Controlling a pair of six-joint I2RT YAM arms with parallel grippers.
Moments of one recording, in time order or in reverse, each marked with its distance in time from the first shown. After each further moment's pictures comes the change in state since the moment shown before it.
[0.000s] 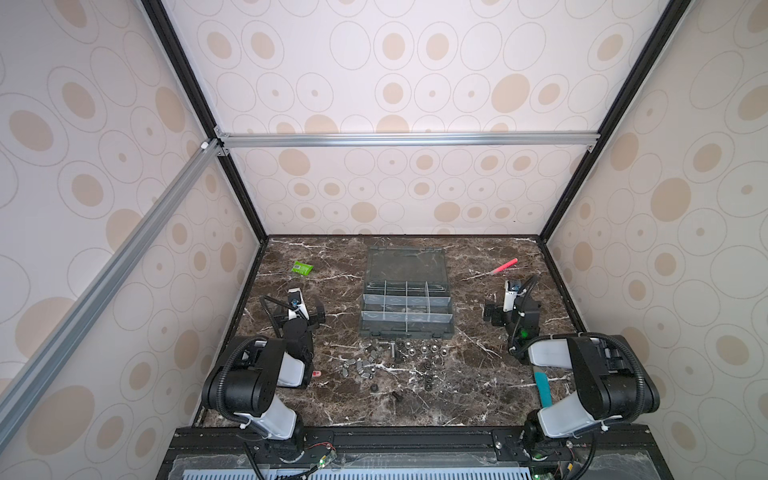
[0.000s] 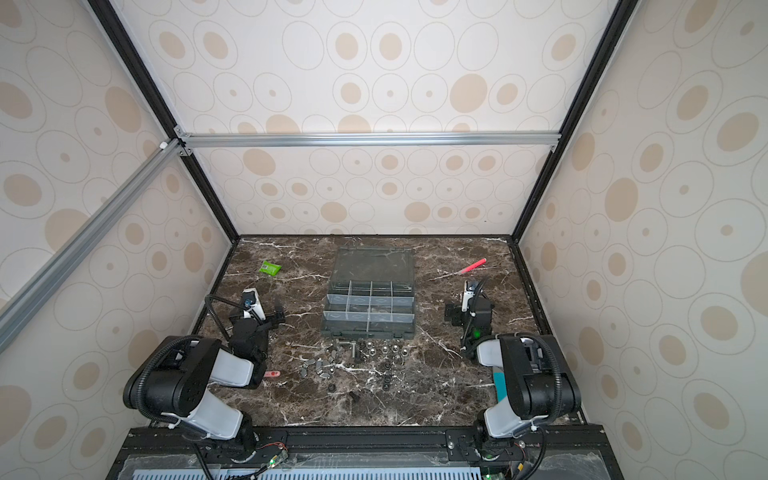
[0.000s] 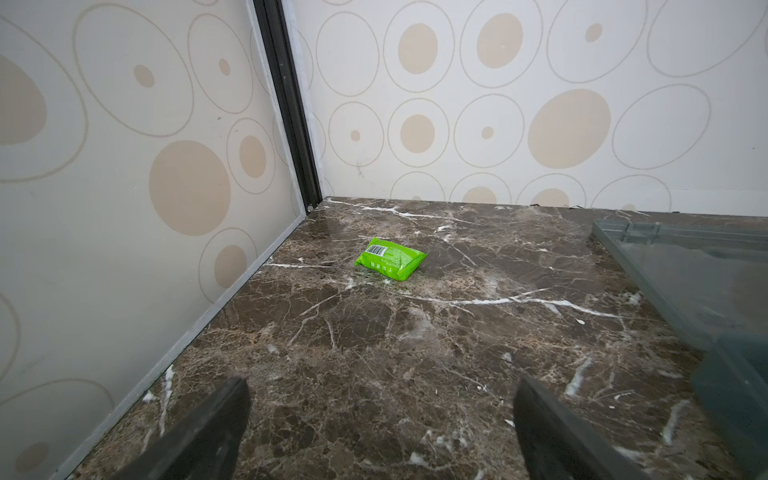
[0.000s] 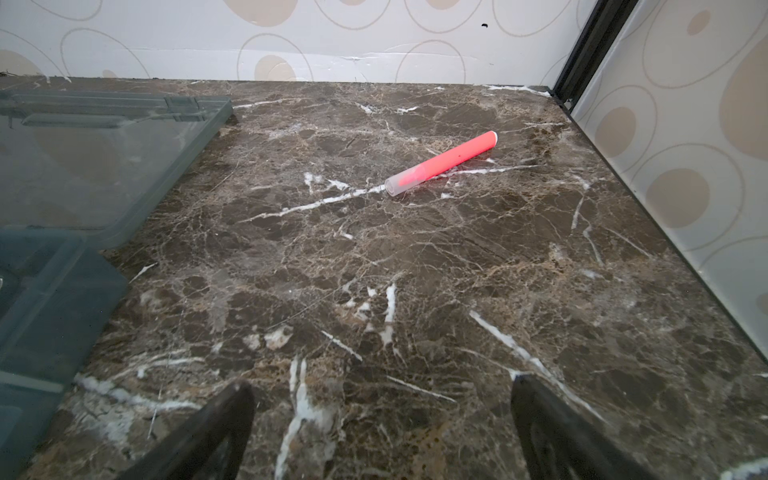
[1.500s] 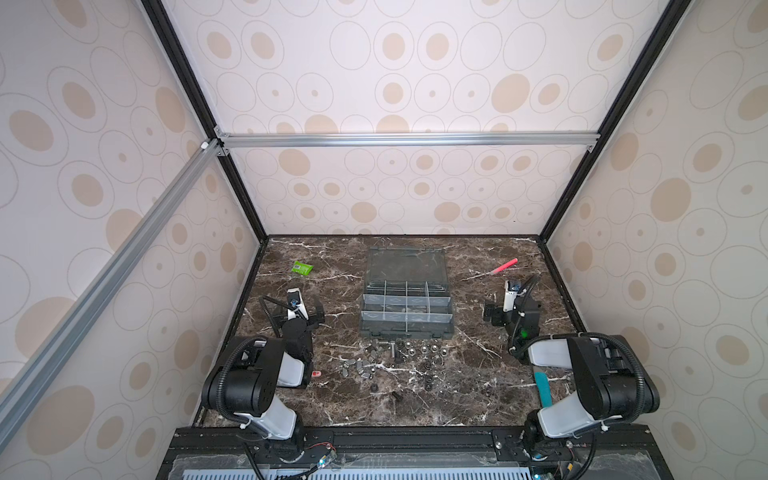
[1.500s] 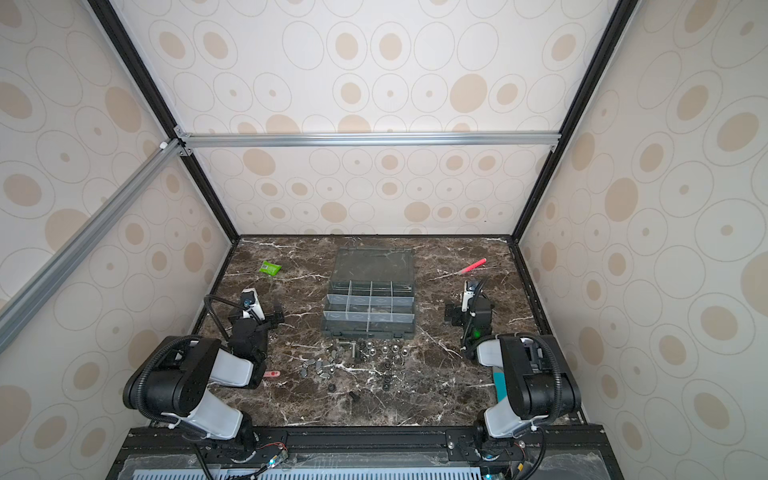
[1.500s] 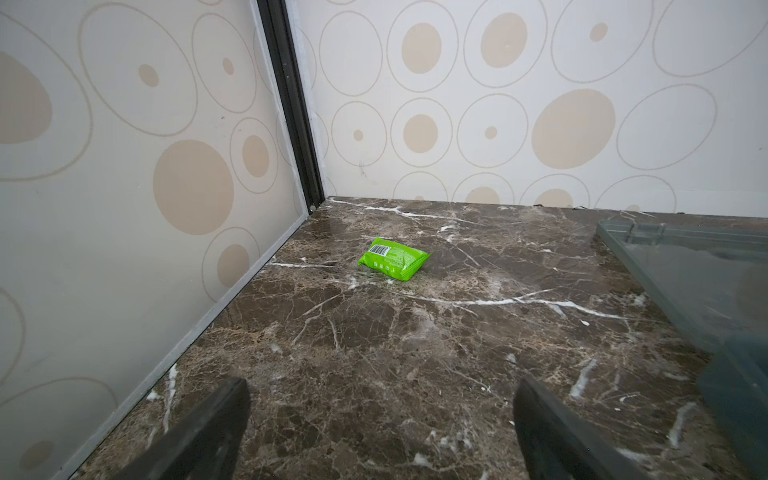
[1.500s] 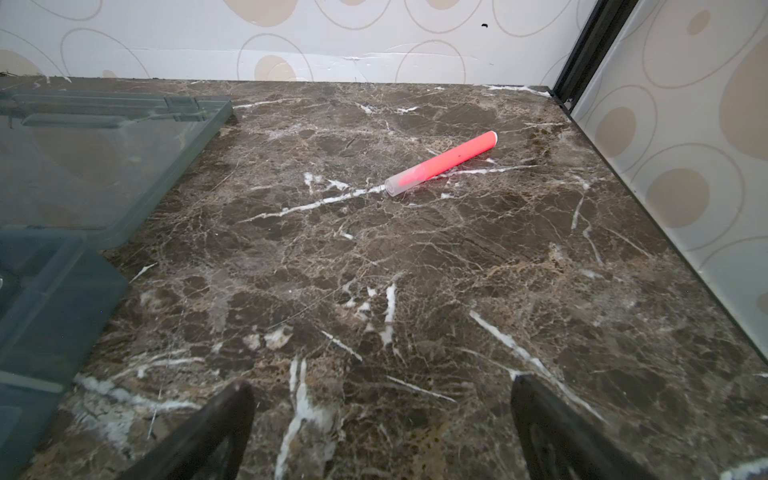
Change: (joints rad) left arm 0.007 0.000 0.000 0.000 0.002 -0.001; right arm 0.000 0.000 0.000 0.000 0.000 0.000
